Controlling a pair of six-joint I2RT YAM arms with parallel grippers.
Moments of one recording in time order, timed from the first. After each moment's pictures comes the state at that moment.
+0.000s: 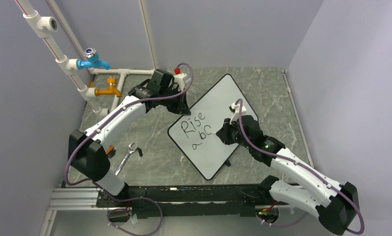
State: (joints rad) left arm -0.55 1.58 1.44 -0.63 0.44 -0.23; right arm 0.70 0.90 0.66 -0.29 0.05 0.43
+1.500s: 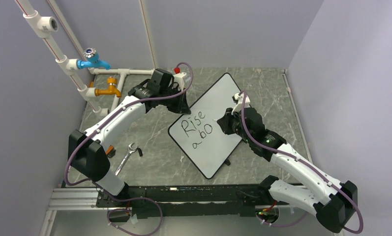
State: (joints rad) left arm -0.55 1.57 1.44 -0.62 0.43 -0.23; right arm 0.68 0.94 0.77 -0.25 0.13 0.40
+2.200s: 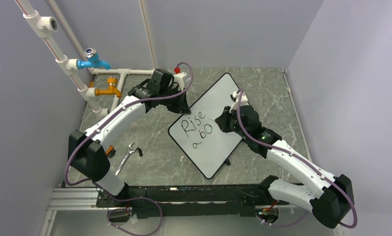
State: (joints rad) left arm -0.55 1.57 1.44 -0.62 0.43 -0.23; right arm 0.64 1.01 0.77 -0.18 0.09 0.41
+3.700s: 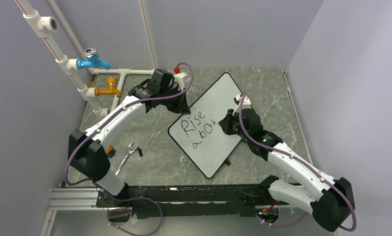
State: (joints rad) left arm -0.55 1.57 1.44 -0.62 0.42 -0.23; right arm 0.62 0.97 0.68 -0.17 0.10 0.43
